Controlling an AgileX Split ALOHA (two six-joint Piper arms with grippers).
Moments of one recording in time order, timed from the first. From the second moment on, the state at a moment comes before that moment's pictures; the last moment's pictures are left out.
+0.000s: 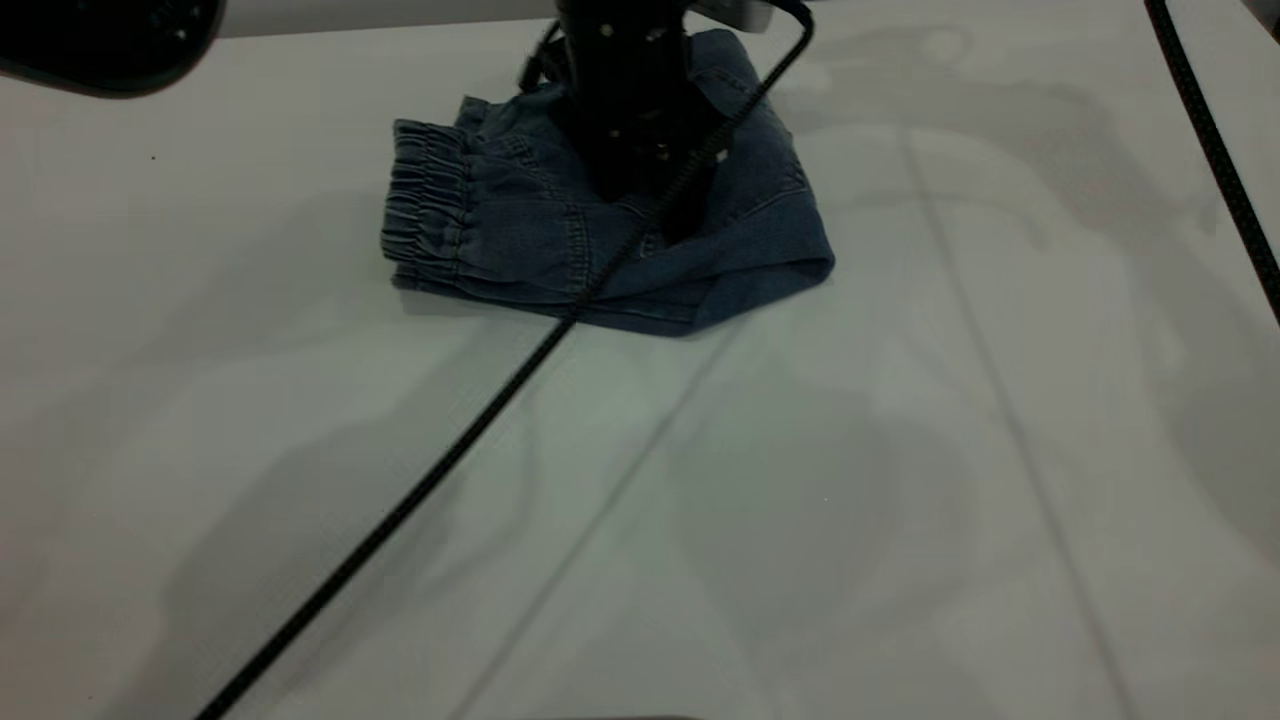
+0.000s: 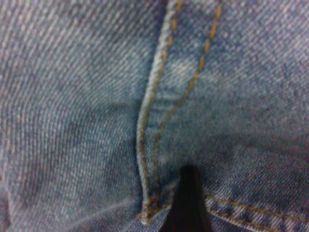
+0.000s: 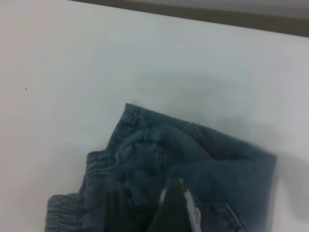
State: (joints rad) left arm -0.54 2.75 -2.46 -0.06 1.17 0.34; right arm 0.15 2.64 -2.78 0.61 1.26 -0.14
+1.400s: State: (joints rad) left arm -0.56 1.87 -2.06 0.14 1.17 0.13; right arm 0.12 1.68 -1.89 0.44 1.26 -0.22
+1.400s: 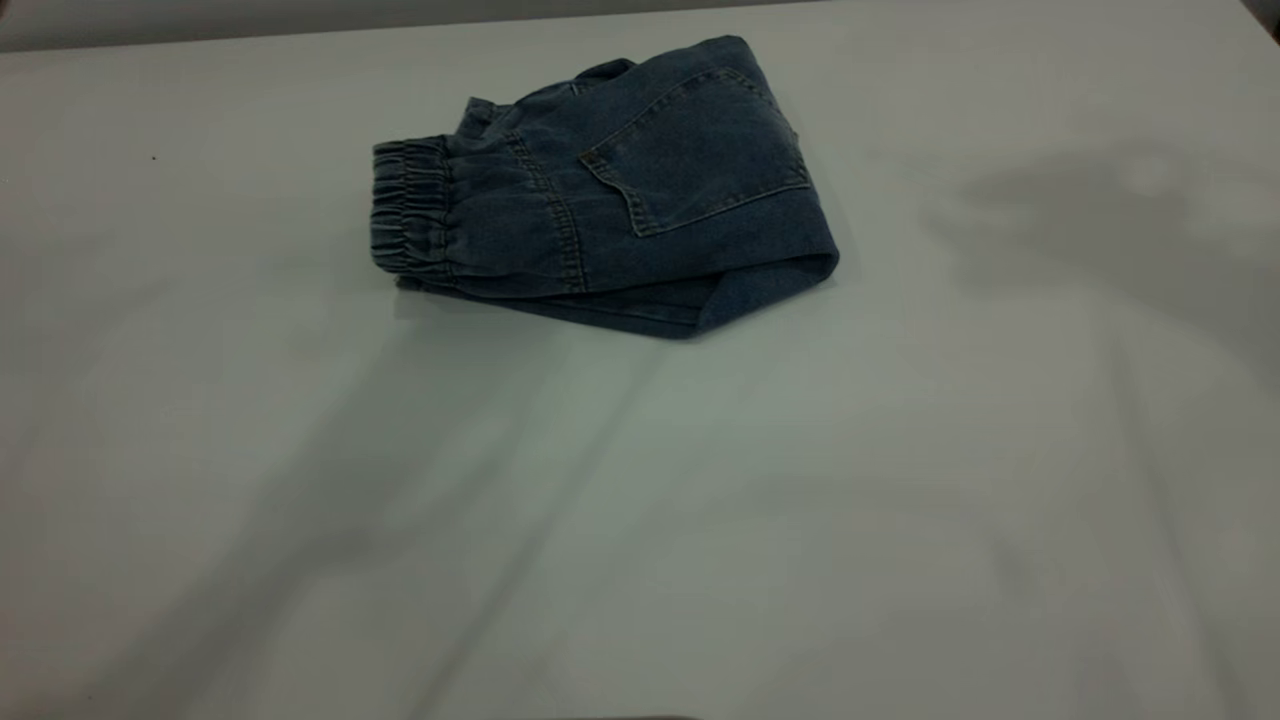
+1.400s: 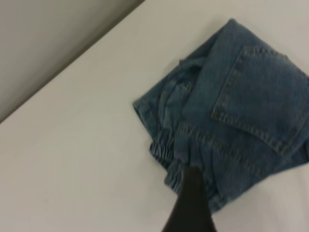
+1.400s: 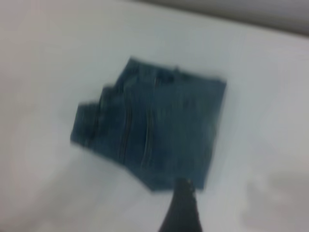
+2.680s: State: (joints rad) left arm -0.56 1.17 -1.18 -0.03 1.17 0.00; right arm 0.12 0.32 -0.78 0.15 1.27 -0.05
